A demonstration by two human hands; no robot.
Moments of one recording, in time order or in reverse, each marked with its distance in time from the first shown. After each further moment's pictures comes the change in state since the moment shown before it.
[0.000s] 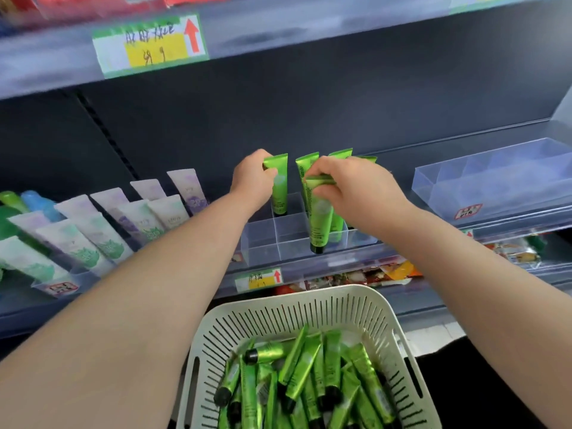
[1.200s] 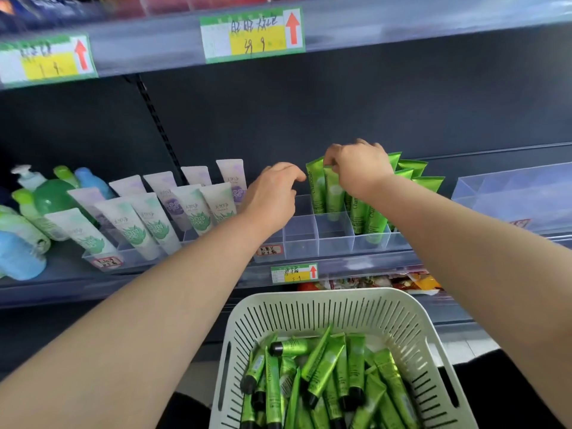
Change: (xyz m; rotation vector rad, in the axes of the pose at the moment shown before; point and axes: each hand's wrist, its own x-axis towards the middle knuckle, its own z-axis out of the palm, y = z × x) left_hand -0.061 -0.025 -0.055 0.363 -0.002 0.276; right_hand 0.087 -0.014 0.058 -0.279 -0.072 0.037
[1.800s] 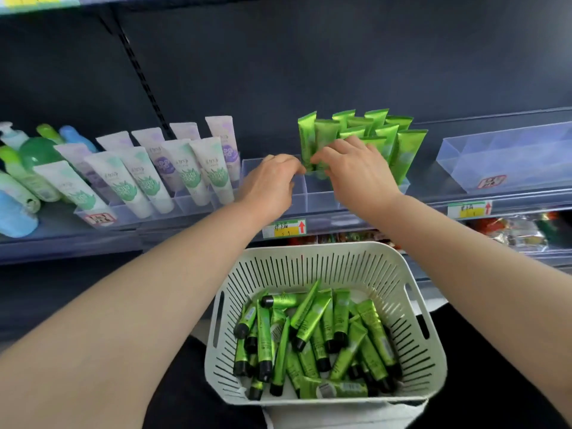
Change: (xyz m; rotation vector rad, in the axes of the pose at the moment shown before) left_hand -0.046 0.008 0.024 0.054 -0.072 0.087; right_hand -0.097 -0.012 0.016 0.008 0.254 -0.227
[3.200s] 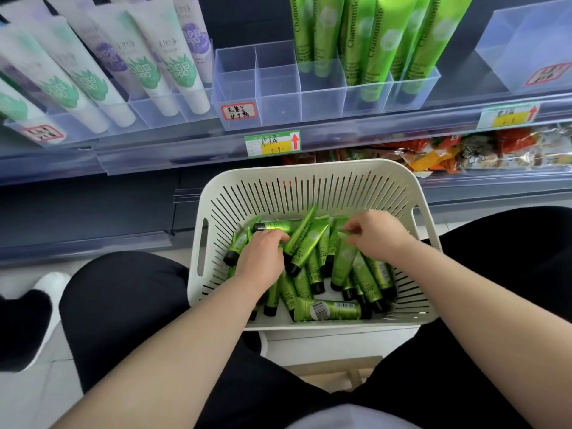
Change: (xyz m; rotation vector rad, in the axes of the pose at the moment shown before) left_hand -0.194 -0.006 0.170 -0.177 -0.403 -0.399; right_hand -0.187 -0.022 0.082 0.372 -0.882 0.504
